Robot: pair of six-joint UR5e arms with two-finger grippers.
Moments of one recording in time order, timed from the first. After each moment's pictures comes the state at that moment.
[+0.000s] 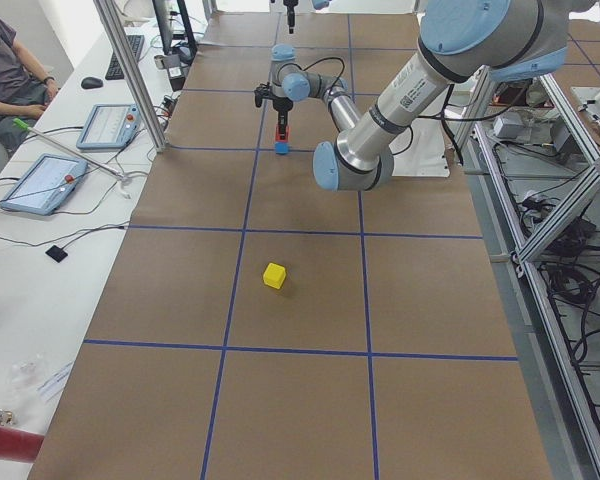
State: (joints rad) left arm -0.55 -2.58 -1.30 -1.56 -1.89 -1.19; right arm 1.34 -1.60 1.59 -1.27 2.30 0.22
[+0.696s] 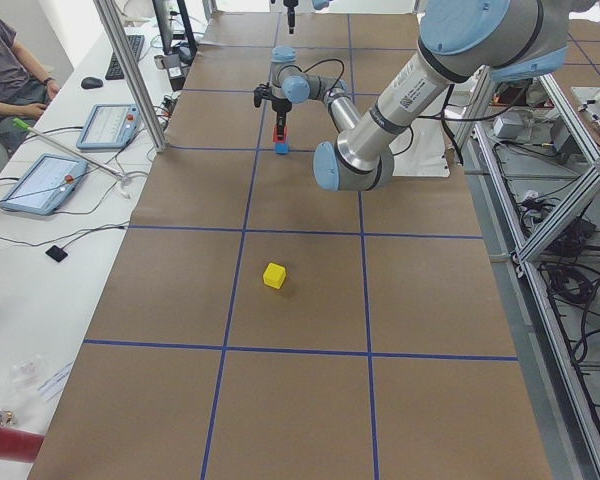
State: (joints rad) left arm -0.55 -2.58 -1.29 -1.60 -1.85 -1.17; right arm 1.34 -1.60 1.58 -1.27 2.30 0.22
